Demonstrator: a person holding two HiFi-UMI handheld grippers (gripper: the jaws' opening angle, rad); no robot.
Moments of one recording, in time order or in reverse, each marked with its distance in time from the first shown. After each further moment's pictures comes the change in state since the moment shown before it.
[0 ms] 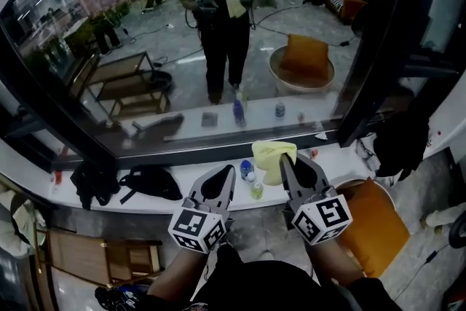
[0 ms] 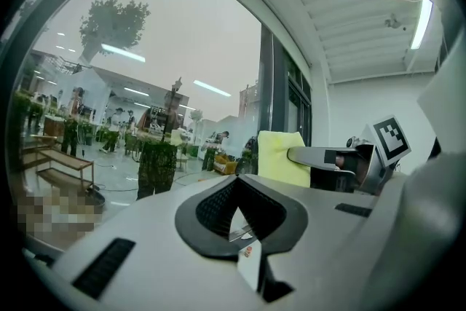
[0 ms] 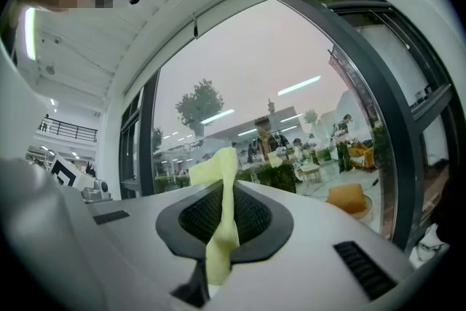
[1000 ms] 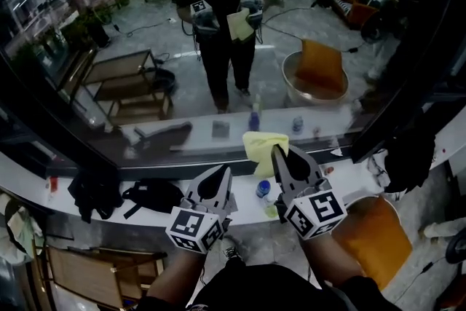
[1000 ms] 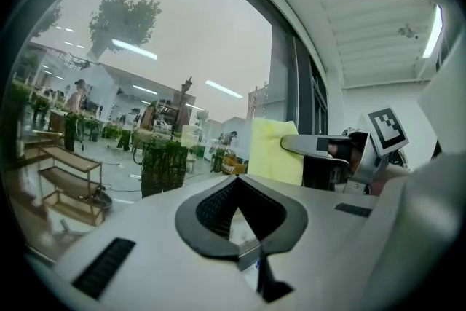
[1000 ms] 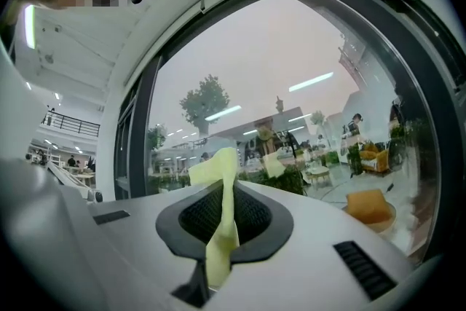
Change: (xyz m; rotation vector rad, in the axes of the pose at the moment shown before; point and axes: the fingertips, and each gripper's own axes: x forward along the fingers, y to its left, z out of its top) left arm 0.037 0.173 0.019 -0.044 -0.006 0.035; right arm 0.194 0.044 -0.002 -0.036 0.009 0.035
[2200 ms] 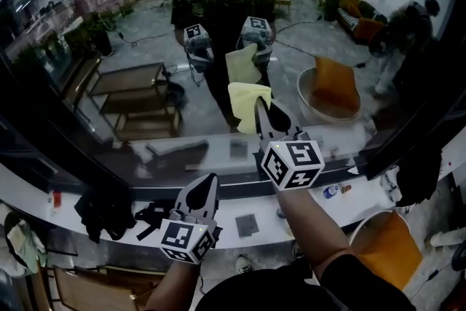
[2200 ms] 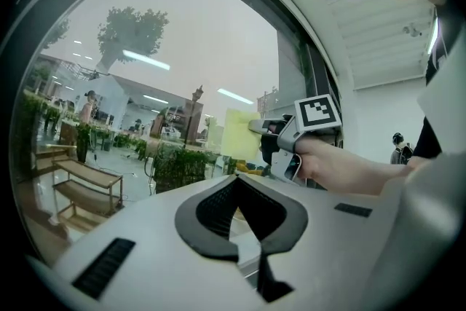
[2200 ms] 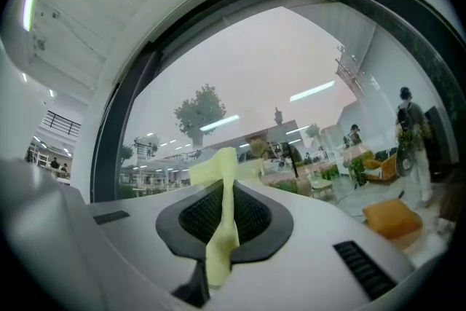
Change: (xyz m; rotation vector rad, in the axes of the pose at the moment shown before) left arm -0.030 0.163 0.039 0.015 -0.046 0.086; right arm 0.237 0.041 0.030 -0.004 -0.116 -0.054
